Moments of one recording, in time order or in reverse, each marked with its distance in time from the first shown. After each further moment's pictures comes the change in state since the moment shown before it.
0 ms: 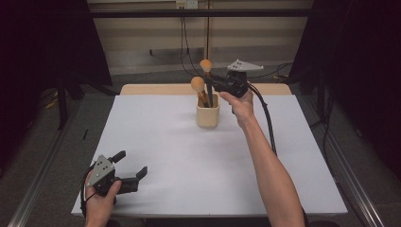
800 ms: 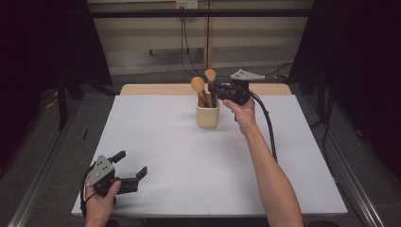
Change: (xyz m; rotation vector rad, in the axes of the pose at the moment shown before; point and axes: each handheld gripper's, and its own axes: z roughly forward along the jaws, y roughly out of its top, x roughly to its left) left arm 0.000 0.000 0.000 0.000 -0.002 0.003; right arm -0.010 -0.033 -0.003 0.032 -0.022 0.045
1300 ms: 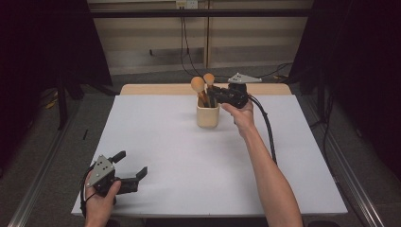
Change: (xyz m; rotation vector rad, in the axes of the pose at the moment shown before) left arm 0.000 0.000 0.000 0.002 -0.002 0.001; right arm 0.002 -0.010 0.005 0.037 0.000 -0.008
